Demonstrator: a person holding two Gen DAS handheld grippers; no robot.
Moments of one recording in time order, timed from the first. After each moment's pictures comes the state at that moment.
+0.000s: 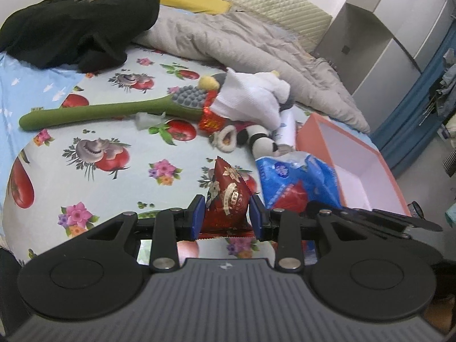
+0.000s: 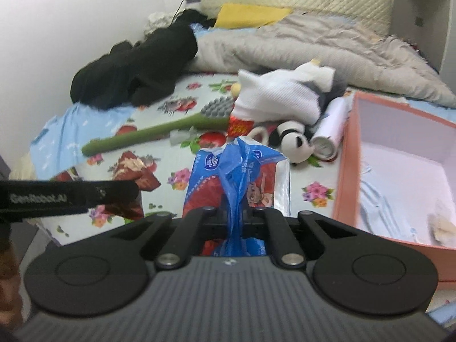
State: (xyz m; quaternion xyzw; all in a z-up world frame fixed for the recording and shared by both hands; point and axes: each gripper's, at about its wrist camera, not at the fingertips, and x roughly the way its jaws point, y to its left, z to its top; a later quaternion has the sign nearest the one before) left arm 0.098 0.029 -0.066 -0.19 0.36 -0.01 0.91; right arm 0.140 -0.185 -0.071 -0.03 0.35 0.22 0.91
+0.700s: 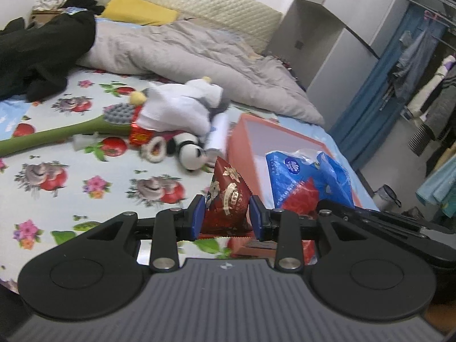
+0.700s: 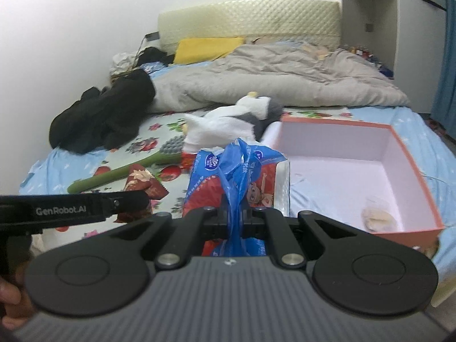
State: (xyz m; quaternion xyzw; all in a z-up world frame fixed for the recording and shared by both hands) left arm 0.092 -0.064 -0.017 -0.16 0.34 -0.09 0.92; right arm 0.096 -0.276 -0.013 0.02 0.30 0.15 0.94
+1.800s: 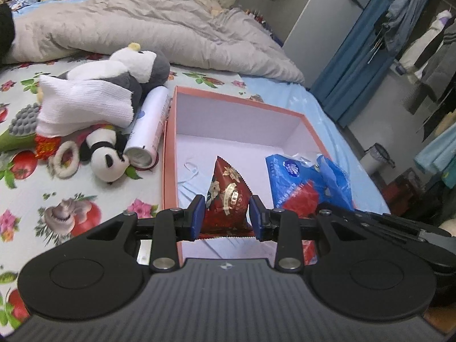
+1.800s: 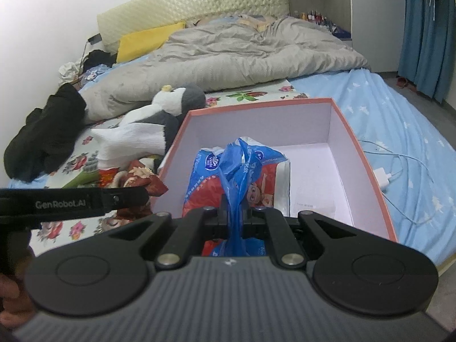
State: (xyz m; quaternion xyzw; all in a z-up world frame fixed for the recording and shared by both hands) left arm 0.273 -0.201 -0.052 -0.12 0.42 -0.15 0.89; right arm 0.203 -0.399 -0.044 0.07 0.35 0.07 0.93
